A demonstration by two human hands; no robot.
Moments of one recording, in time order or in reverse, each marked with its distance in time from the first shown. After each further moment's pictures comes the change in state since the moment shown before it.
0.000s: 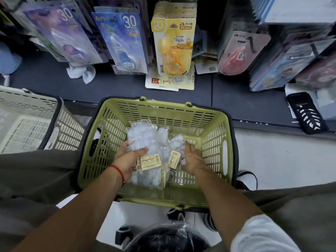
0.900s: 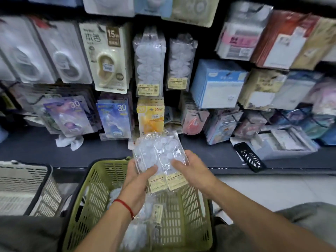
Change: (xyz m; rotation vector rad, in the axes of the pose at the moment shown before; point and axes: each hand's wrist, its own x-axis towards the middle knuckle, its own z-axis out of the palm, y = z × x) left_hand -0.094 0.083 0.062 -0.227 -0.442 0.376; right_hand -0.161 -0.071 -0.181 0.828 0.420 -0.198
